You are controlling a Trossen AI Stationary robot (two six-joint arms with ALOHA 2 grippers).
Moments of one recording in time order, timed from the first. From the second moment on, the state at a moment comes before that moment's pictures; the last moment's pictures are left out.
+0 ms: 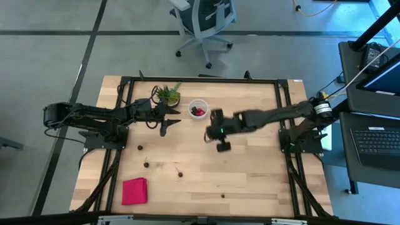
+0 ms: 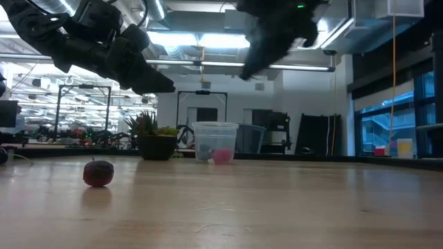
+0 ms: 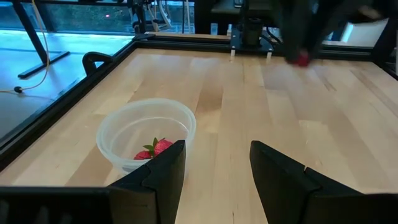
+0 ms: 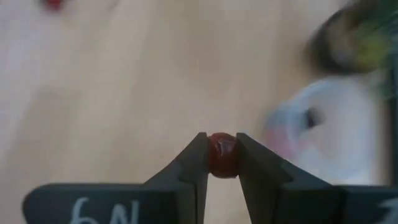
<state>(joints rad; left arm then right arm) 0.30 1.08 0.30 0.50 0.14 0.03 0.09 1.65 1.28 -0.55 0.20 -0.26</state>
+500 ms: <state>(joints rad) 0.30 1.08 0.30 0.50 0.14 0.04 -0.26 1.71 1.27 -0.12 -0.22 -0.42</state>
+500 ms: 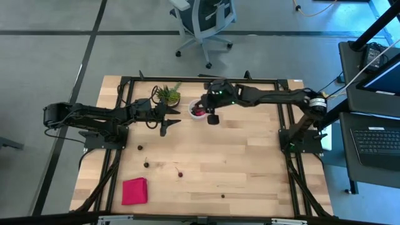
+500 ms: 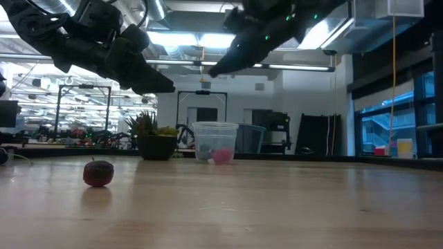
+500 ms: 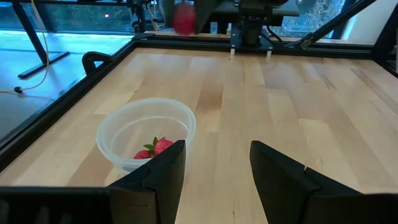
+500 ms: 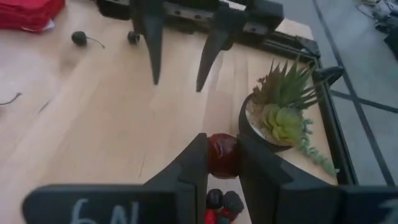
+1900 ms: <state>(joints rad) 0.30 1.08 0.30 0.50 0.14 0.04 -0.30 1.91 1.26 -0.08 -0.09 -0.44</state>
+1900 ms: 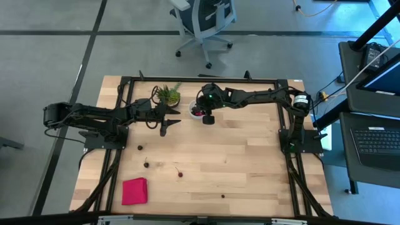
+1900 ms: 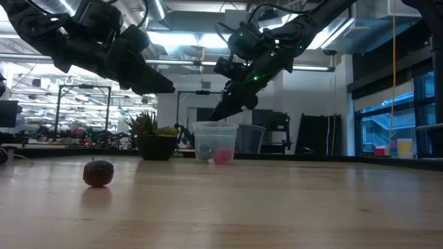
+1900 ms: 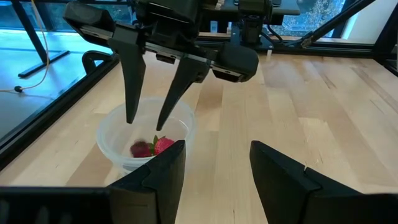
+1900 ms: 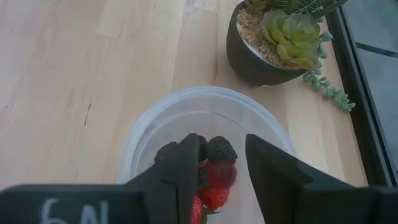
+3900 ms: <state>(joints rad) 0.30 1.08 0.30 0.48 0.14 0.04 0.54 1.76 1.21 -0.37 -0.11 0.39</state>
